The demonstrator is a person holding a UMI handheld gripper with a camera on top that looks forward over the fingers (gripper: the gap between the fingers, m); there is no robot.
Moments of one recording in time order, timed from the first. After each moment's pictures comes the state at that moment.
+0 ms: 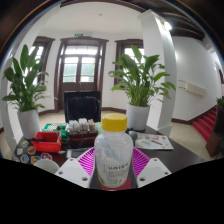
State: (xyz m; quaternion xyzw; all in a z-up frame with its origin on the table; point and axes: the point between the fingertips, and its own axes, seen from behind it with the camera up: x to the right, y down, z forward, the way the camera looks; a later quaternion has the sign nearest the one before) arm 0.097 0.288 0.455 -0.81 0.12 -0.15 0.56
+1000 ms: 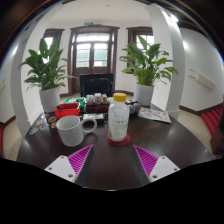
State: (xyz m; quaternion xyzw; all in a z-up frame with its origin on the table) arm 0.051 0.124 0.412 -0.87 0.08 -0.08 0.49
